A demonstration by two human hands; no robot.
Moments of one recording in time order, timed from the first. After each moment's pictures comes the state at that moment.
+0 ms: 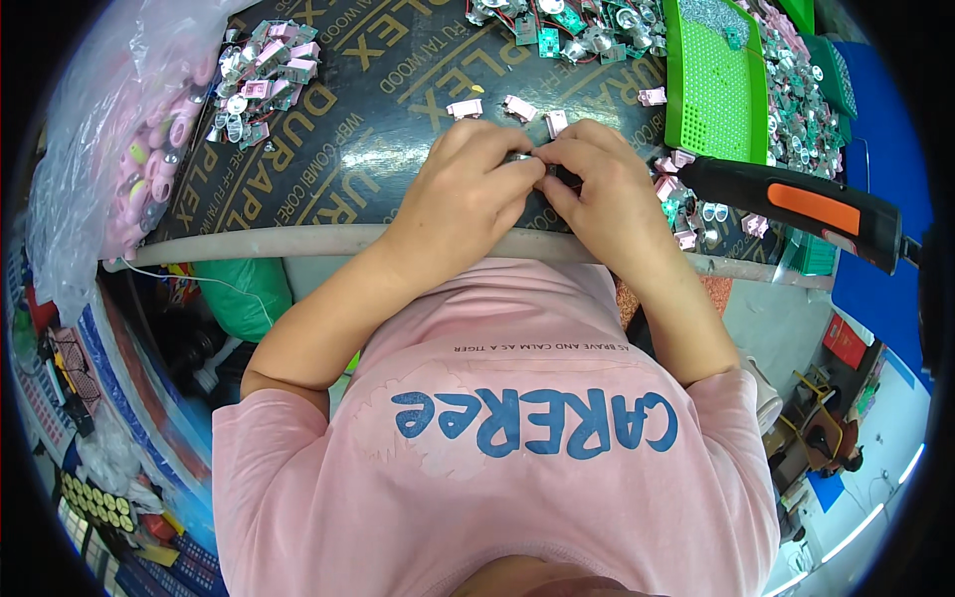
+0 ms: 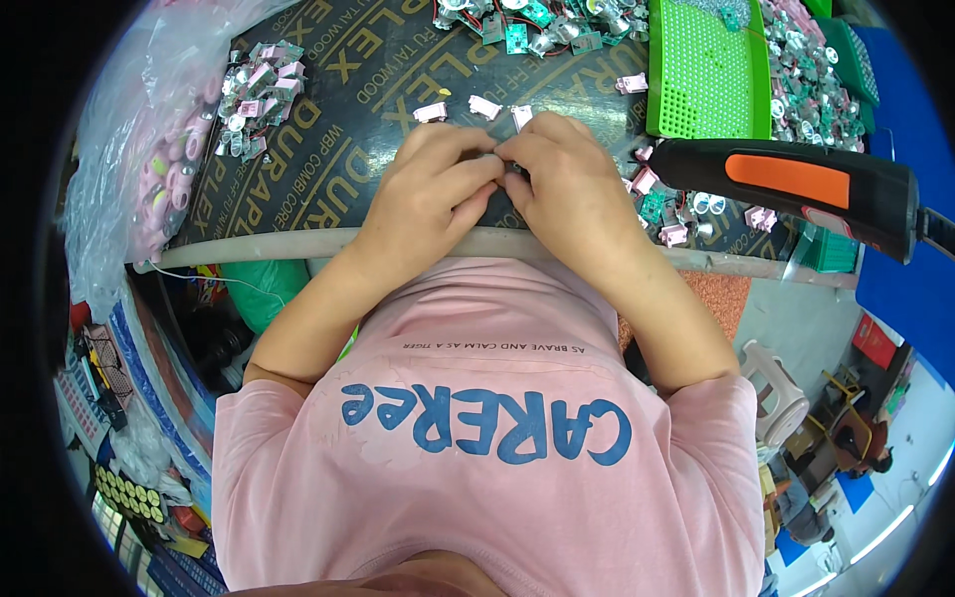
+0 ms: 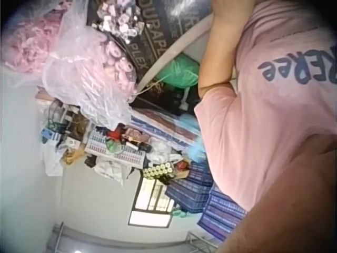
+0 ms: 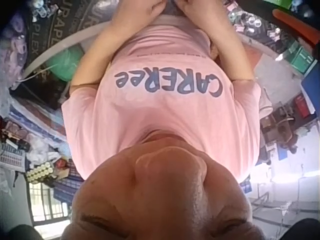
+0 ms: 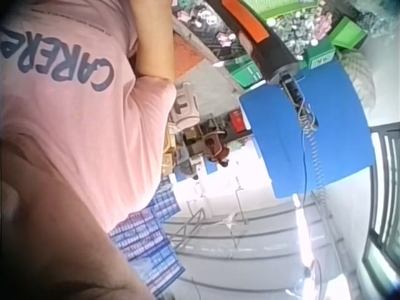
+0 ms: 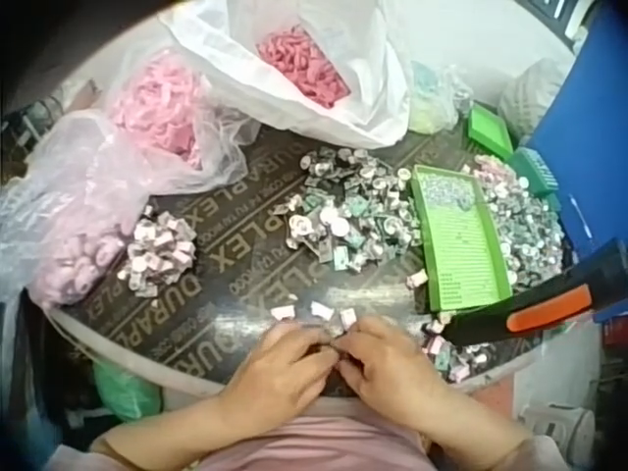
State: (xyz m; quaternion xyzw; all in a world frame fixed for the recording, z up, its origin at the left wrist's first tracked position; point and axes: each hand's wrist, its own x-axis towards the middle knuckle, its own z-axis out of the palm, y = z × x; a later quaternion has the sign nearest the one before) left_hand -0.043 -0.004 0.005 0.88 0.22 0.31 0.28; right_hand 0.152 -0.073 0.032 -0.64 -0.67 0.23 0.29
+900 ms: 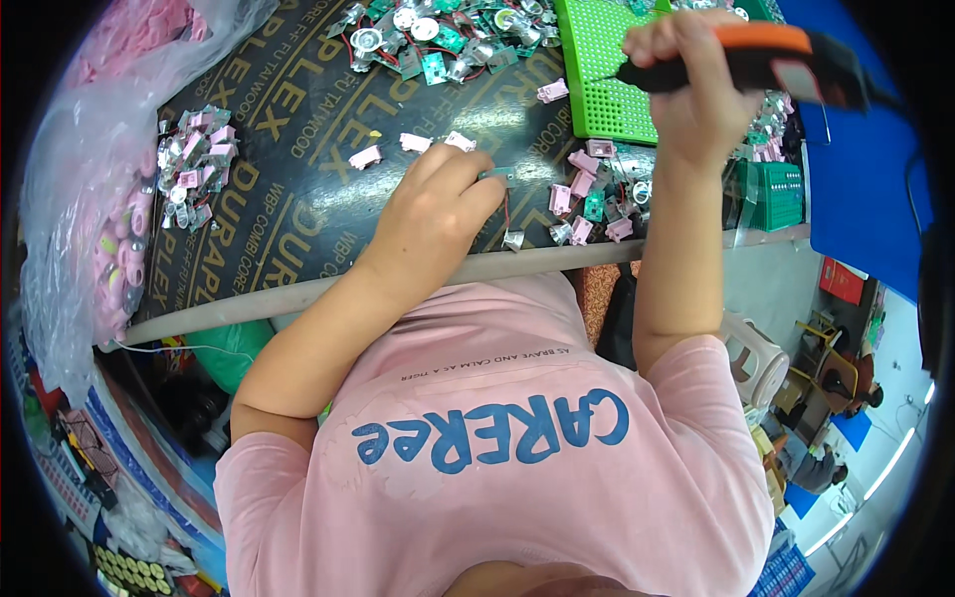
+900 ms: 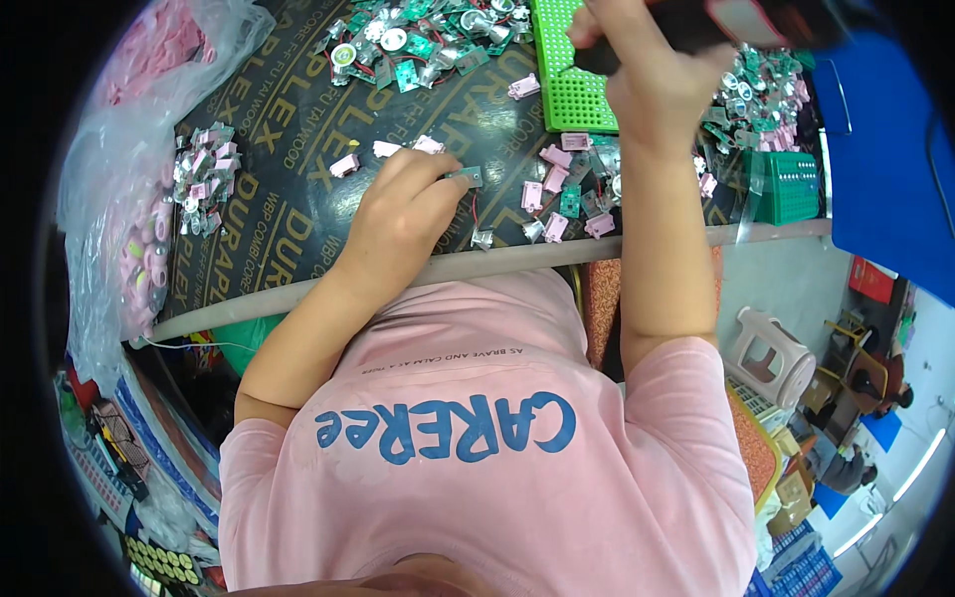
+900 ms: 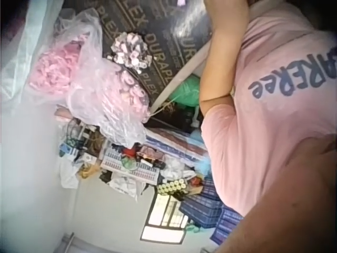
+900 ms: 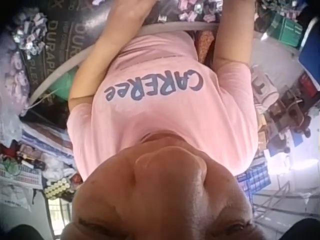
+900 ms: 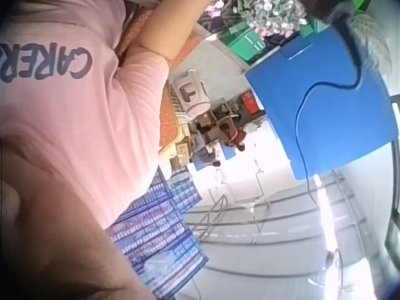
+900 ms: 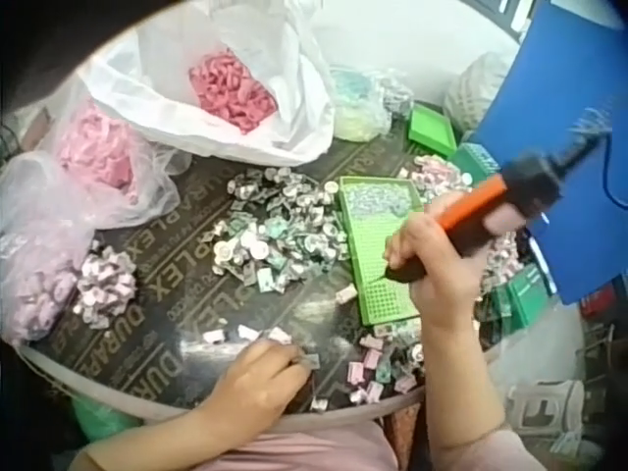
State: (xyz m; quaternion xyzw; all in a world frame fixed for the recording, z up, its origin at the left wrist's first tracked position) left_hand 0.013 -0.004 0.005 0.91 0.15 0.29 0.24; right_hand 0.290 -0.029 0.065 -0.38 -0.46 0.25 0.76
